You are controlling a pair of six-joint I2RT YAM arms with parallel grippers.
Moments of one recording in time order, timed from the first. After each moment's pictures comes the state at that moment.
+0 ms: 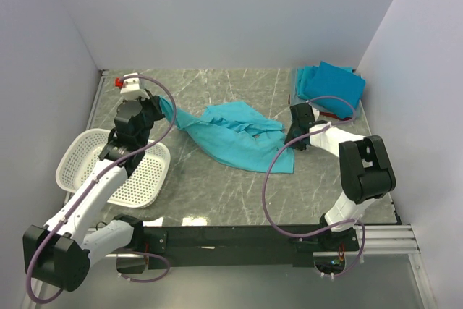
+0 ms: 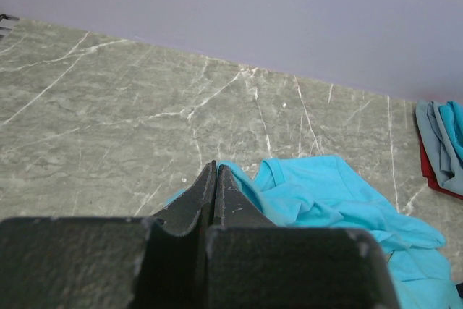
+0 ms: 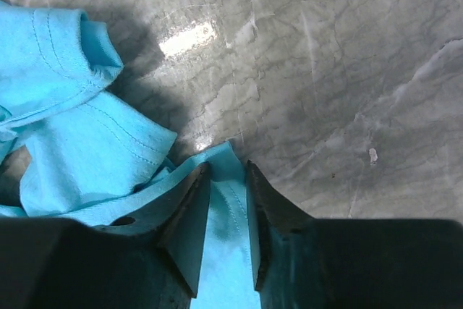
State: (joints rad) left arm -0.31 1.02 0.81 0.11 -0.31 -0.32; right arm 0.23 1.67 0.91 -0.30 0.16 0.61
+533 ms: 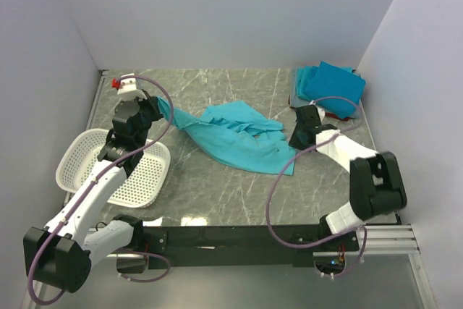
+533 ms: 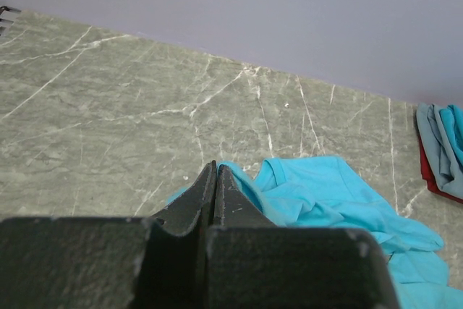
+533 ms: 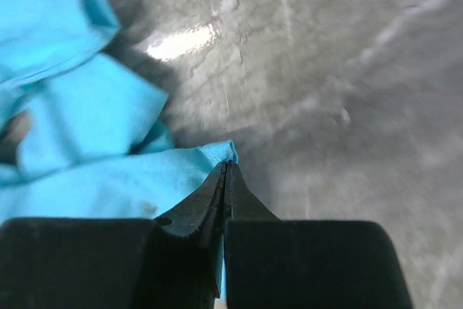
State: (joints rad) left arm -0.29 1.01 0.81 0.10 -0.29 -0.33; right arm 0.22 1.57 0.86 -0.34 0.17 0.59
